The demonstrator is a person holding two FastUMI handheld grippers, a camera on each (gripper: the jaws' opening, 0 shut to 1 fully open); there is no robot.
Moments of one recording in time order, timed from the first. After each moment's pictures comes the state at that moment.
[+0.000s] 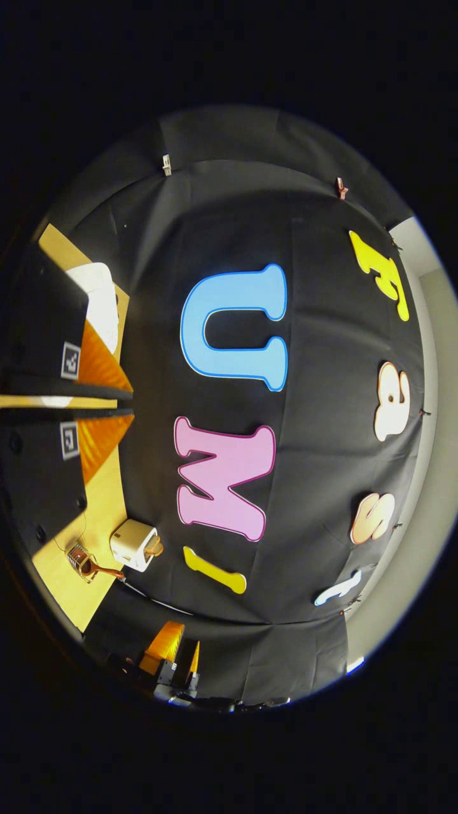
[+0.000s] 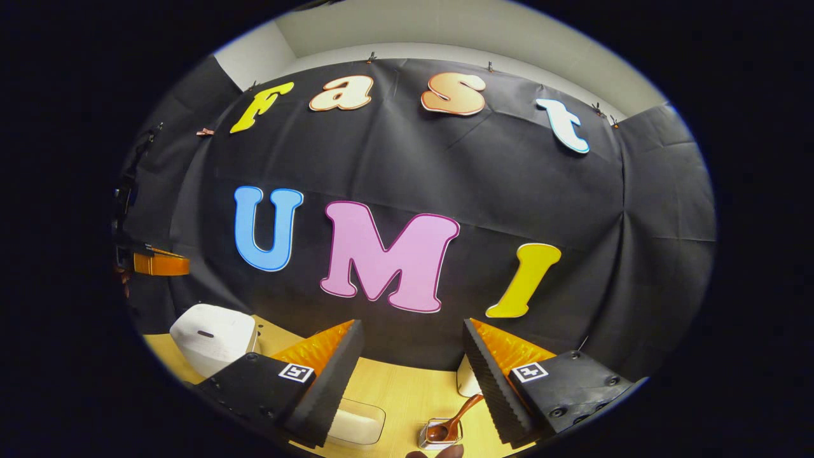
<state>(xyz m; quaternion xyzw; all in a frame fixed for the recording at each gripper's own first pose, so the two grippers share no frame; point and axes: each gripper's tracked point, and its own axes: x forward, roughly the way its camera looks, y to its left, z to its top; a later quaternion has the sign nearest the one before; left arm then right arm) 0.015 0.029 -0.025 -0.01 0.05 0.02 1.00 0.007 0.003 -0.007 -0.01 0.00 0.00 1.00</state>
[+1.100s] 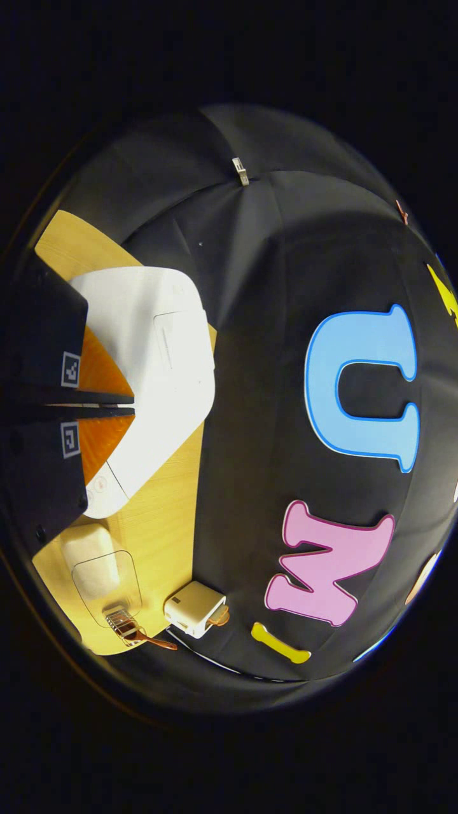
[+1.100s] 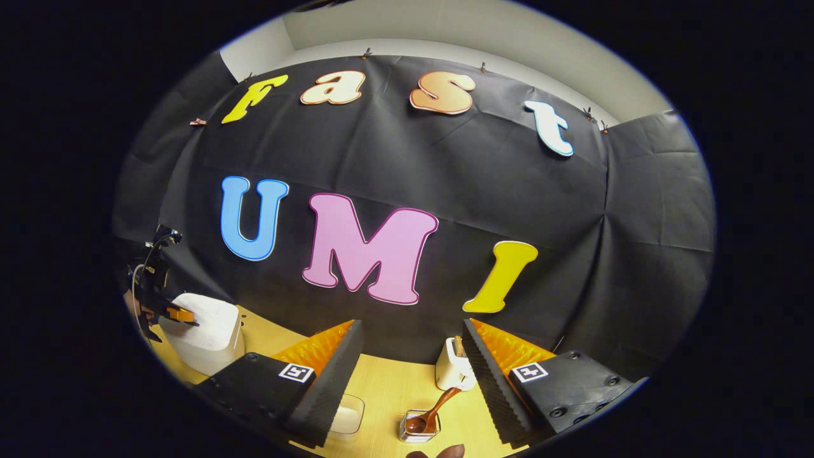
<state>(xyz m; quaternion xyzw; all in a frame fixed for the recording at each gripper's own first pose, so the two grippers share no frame) 0.063 0.113 -0.226 -0.05 0.26 0.09 0.96 -0.014 -0.024 -0.010 -0.03 0.02 -0.04 1.00</state>
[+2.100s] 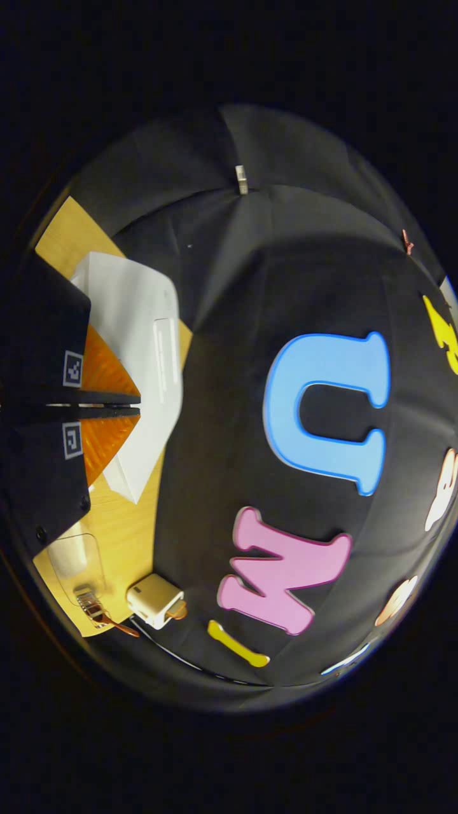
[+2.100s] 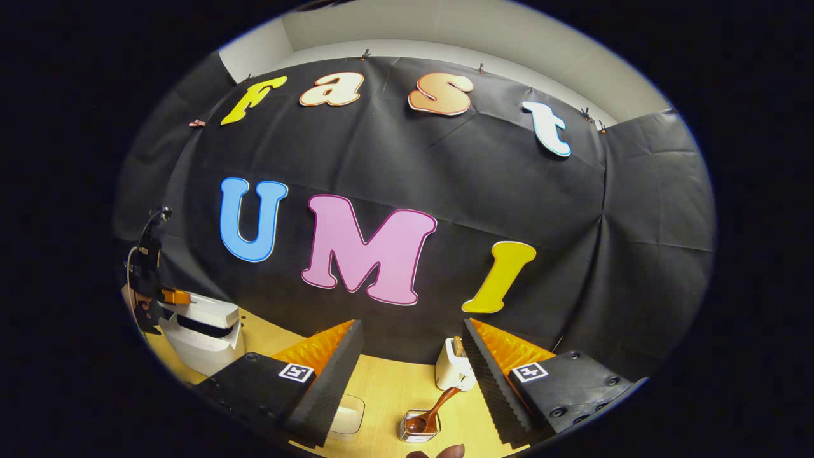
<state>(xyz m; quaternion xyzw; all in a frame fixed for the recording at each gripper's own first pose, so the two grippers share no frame) 0.077 0.137 -0.142 -0.09 0.13 0.12 0.98 -0.017 -0.023 -0.009 -0.03 0.01 -0.04 1.00</state>
